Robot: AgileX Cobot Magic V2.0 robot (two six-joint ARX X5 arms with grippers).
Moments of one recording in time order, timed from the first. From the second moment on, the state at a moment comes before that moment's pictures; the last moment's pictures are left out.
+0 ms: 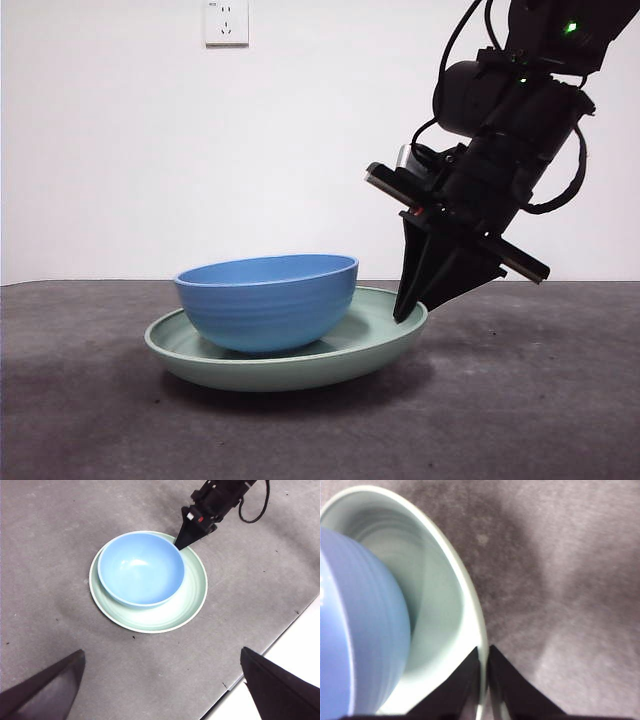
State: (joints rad) left arm -0.62 0.56 0.91 -0.95 0.16 -0.04; right arm 0.43 1.76 1.12 -0.48 -0.45 0.35
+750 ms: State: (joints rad) left arm -0.62 0.56 0.91 -0.95 0.16 -0.04; right arm 0.42 1.75 1.12 -0.51 -0.42 0.35
